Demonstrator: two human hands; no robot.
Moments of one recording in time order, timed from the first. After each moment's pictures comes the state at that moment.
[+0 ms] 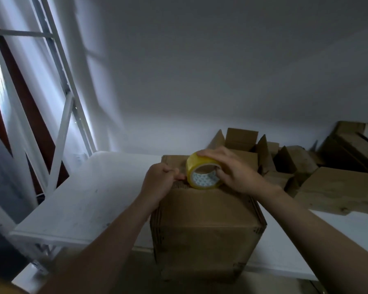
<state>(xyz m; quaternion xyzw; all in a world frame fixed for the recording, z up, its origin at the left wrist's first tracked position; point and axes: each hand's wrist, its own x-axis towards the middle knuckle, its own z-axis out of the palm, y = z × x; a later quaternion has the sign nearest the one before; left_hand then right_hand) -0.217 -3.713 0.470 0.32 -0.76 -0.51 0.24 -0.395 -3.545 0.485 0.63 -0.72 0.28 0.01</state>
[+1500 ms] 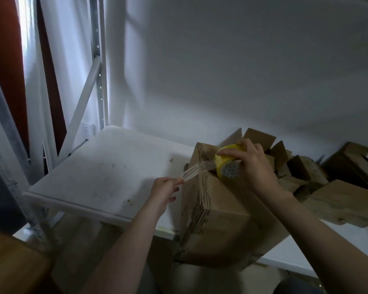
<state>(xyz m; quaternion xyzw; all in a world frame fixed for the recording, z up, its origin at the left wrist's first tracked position) -0.163 -3.790 0.358 0.37 -0.51 -0.76 0.16 -0.285 -3.604 0.498 0.48 -0.85 0.15 0.15</state>
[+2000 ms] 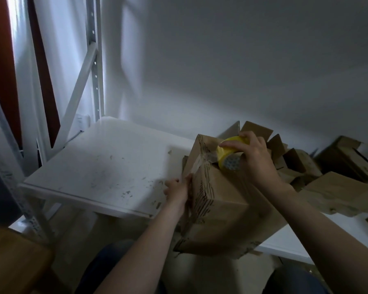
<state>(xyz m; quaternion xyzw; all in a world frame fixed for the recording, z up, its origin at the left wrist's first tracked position) -0.185 -3.748 0.338 0.43 -0.47 -0.75 0.17 -0.278 -3.604 0.495 0.47 -0.86 0.16 0.15</state>
